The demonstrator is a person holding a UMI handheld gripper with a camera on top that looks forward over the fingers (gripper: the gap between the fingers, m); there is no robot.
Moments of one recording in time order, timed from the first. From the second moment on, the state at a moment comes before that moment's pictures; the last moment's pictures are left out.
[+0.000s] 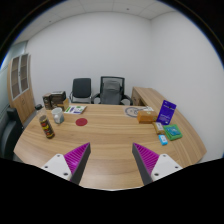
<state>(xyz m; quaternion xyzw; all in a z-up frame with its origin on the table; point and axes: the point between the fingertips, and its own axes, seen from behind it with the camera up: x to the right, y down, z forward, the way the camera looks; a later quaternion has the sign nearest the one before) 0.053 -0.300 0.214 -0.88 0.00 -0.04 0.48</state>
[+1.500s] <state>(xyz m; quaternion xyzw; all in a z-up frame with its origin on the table) -0.340 -0.057 0.093 -0.82 -0.02 -0.01 0.58</state>
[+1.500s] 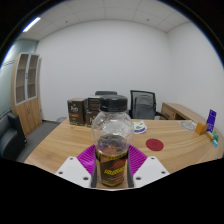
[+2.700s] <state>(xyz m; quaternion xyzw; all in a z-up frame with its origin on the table) -0.448 0.097 0.176 -0.45 0.55 0.66 0.23</state>
